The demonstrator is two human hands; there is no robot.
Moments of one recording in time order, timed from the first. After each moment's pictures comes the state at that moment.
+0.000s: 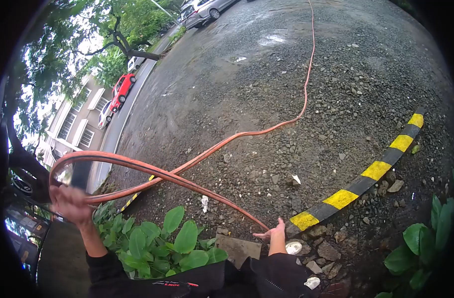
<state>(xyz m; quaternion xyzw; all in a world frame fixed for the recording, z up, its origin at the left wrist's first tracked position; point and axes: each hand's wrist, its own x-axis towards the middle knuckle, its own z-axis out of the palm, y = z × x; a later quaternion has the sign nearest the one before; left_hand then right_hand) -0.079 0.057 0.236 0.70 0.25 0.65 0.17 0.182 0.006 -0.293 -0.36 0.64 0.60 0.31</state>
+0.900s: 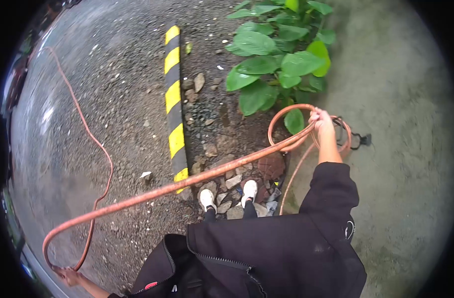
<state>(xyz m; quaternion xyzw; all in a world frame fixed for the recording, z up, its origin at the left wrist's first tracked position) 0.026 0.186 0.043 0.63 0.43 0.63 0.16 0.565 -0.606 -0.147 -0.42 0.45 0.10 0.78</state>
